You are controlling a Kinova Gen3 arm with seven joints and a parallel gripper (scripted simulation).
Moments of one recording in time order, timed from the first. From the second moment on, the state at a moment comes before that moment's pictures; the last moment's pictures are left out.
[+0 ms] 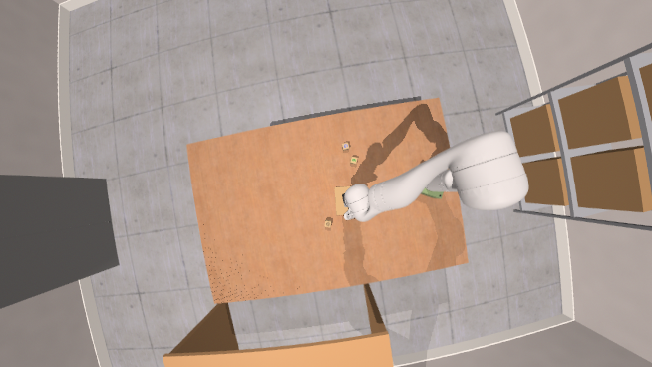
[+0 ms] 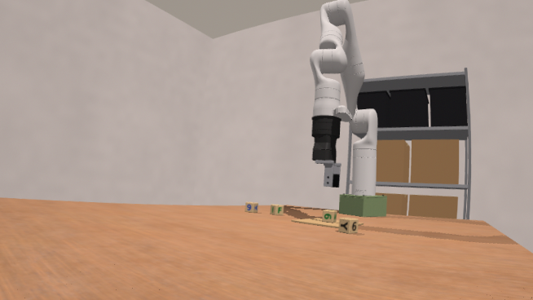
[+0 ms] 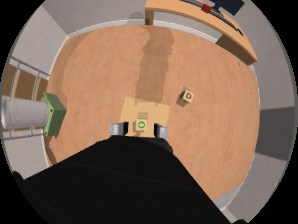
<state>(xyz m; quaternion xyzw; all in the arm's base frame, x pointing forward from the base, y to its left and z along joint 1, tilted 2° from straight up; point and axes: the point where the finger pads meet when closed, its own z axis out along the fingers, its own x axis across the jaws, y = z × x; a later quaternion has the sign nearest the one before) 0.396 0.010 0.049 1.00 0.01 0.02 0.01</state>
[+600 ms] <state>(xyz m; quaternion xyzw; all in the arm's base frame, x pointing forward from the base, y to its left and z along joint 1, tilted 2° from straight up) 0.398 0.011 0.049 1.00 0.02 0.01 0.01</state>
